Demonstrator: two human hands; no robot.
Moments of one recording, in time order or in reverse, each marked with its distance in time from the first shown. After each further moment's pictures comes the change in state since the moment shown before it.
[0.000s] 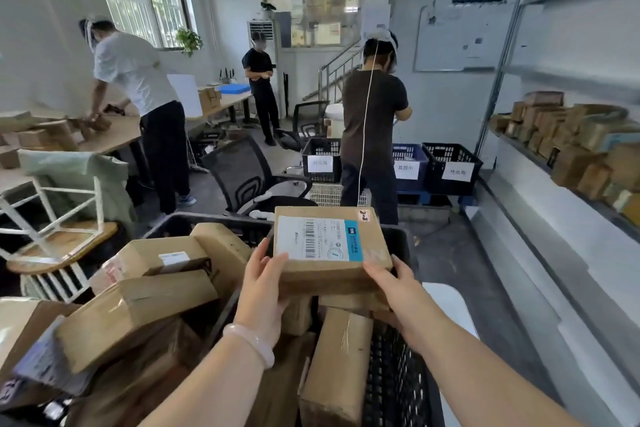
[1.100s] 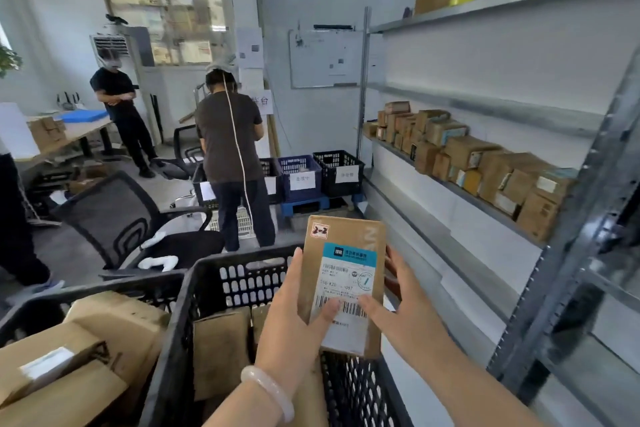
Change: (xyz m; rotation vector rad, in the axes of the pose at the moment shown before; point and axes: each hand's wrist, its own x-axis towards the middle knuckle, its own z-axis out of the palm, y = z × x) left_hand -0.004 -0.031 0.062 0.633 -0.555 0.307; right_hand -0.073 -0.005 -0.034 -0.405 0.459 -0.498
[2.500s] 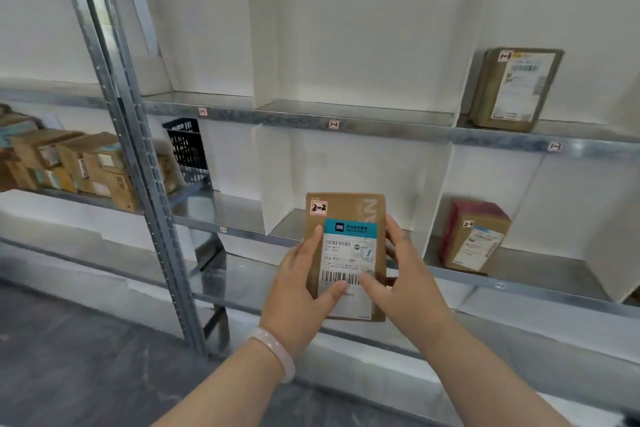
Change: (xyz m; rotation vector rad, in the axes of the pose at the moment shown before) left_hand -0.330 0.209 0.506 -0.108 -0.989 0.566; right_hand -0.426 0.056 -0.496 -0.551 0.894 0.422
